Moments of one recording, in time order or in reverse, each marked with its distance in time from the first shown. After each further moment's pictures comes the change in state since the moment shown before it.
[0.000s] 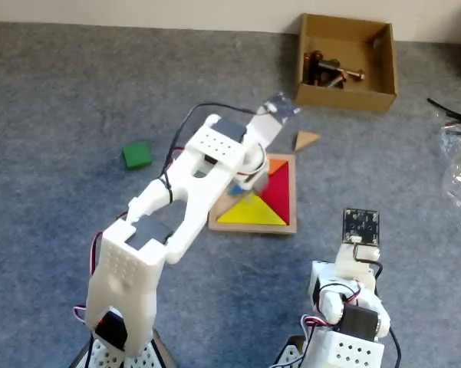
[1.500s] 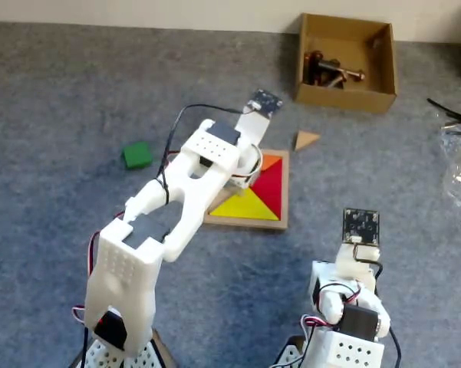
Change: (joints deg) left arm -1.2 0.0 5.8 -4.2 12.0; right arm 0.0 0.0 0.0 0.0 0.0
